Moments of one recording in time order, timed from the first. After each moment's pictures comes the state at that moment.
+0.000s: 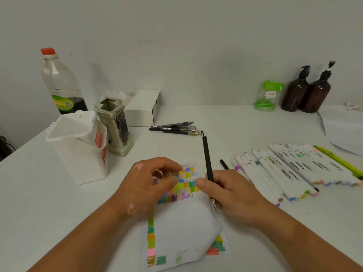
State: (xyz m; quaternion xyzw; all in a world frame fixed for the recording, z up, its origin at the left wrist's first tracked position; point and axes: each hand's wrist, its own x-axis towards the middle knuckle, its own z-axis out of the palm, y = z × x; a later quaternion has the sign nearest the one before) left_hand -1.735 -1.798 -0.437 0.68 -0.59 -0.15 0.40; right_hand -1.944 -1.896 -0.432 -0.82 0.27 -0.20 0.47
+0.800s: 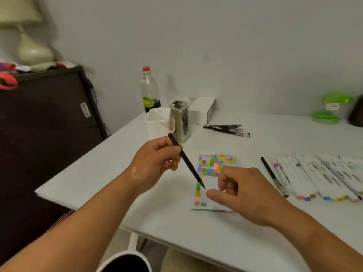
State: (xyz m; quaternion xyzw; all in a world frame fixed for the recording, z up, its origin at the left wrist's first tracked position) left_hand -1.749 -1.673 -0.381 0.55 -0.37 -0.31 0.69; right_hand -1.956 -1.820 -0.407 -0.92 0.17 -0.19 0.30
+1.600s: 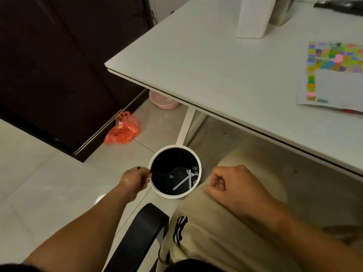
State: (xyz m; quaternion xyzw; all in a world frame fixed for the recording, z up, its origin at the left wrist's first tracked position) left_hand -1.725 -1.364 -0.712 0.74 0.19 -0.31 0.57; right_hand -1.915 -1.627 -0.590 -0.93 0.13 0.07 0.32
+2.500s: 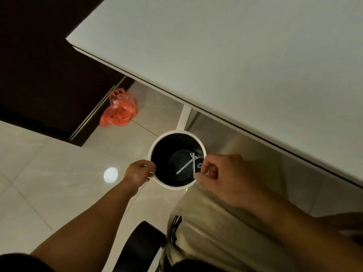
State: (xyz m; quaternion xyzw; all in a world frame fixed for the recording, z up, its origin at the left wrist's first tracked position) left_hand -1.693 -1.371 -0.756 0.82 0.16 -0.35 0.42; right_hand -1.848 -1.629 -0.624 -0.90 0.14 0.09 0.41
